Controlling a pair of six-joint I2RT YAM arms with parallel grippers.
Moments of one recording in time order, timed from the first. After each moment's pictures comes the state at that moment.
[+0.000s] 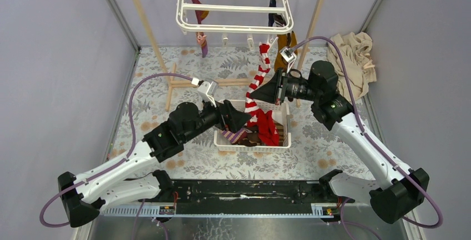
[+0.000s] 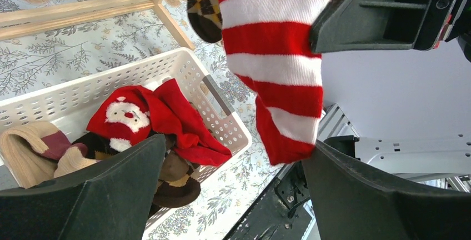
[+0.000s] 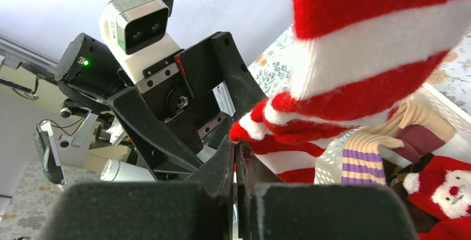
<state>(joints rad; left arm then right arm) -0.93 0.91 0.83 -0.07 -0.05 -0.59 0.49 1.13 1.07 -0.01 -0.82 0.70</state>
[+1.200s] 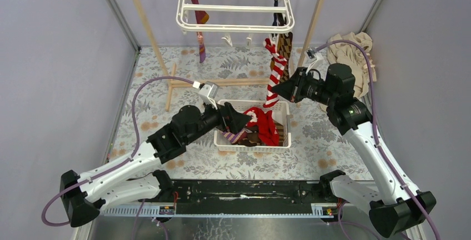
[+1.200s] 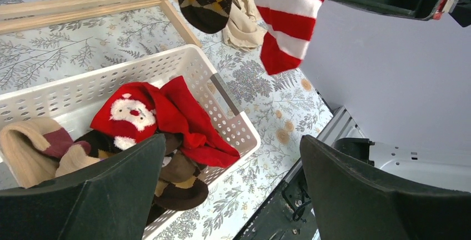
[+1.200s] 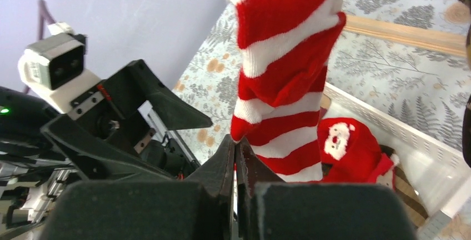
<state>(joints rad) -0.93 0.91 0.76 -0.01 -0.07 -0.59 0.35 1.01 1.07 -0.32 -0.57 0.52</state>
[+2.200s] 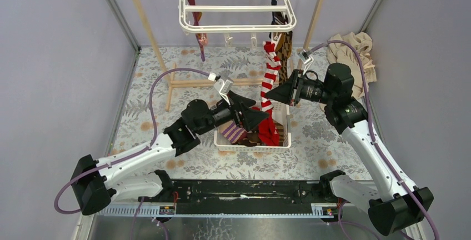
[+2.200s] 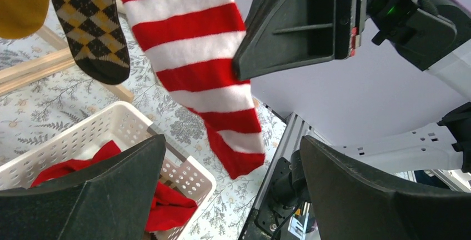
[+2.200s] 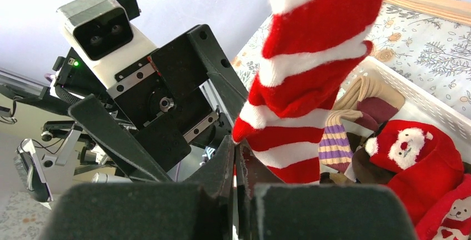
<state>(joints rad) -0.92 1.09 0.78 0.38 0.14 -0.55 0.34 1.03 1.04 -0.17 -0.85 0.65</state>
